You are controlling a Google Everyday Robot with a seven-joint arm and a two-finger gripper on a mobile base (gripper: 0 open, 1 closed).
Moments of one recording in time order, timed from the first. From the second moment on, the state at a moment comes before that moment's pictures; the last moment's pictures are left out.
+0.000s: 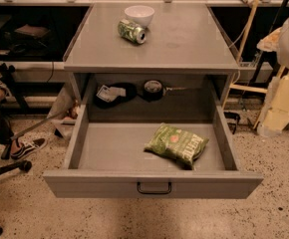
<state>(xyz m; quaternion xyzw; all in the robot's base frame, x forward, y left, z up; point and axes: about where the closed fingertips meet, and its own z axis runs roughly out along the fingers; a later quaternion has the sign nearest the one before) 0.438 -0.216 0.977 -0.60 0.78 -0.04 0.16</state>
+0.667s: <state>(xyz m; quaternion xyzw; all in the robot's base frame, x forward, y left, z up) 0.441 -0.191 0.918 -0.62 0.77 0.03 0.12</state>
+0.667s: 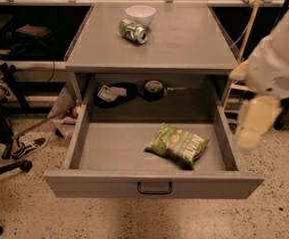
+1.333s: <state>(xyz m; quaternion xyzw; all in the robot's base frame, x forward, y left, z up) 0.466 -0.068 0.704 -0.63 0.75 0.19 0.04</state>
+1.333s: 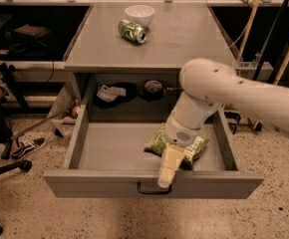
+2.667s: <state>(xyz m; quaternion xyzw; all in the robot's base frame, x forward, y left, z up) 0.602 -0.024 0.710 -0.56 0.80 0.15 0.16</state>
